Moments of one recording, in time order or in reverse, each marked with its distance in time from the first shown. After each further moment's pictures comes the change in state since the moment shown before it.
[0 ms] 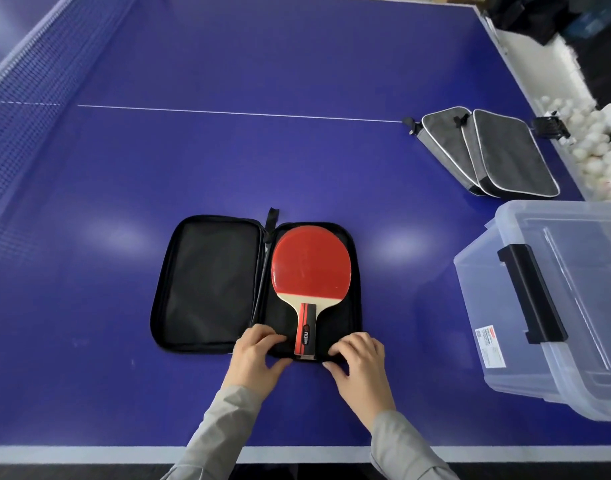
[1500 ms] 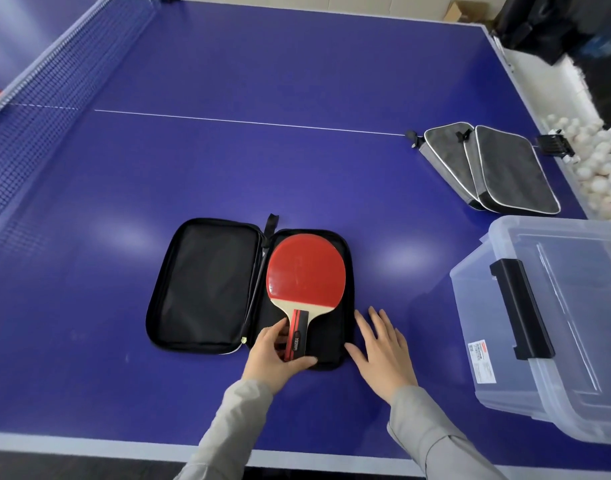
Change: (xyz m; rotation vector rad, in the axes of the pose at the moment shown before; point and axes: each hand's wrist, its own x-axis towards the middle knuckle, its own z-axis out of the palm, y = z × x) left_hand 0.015 0.045 0.019 -0.490 -0.135 -0.530; right_hand 0.033 0.051 -0.033 -0.326 -0.411 0.183
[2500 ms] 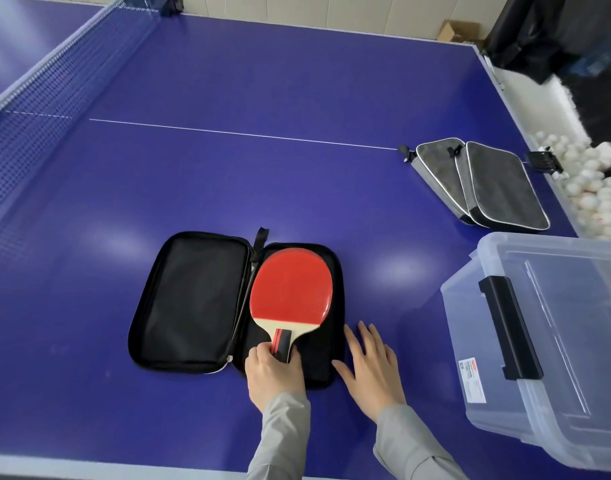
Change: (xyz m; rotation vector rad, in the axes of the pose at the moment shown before) left_hand 0.002 0.025 0.063 0.146 0.697 -0.221; right_hand 0.001 0.001 0.001 -0.061 0.019 -0.019
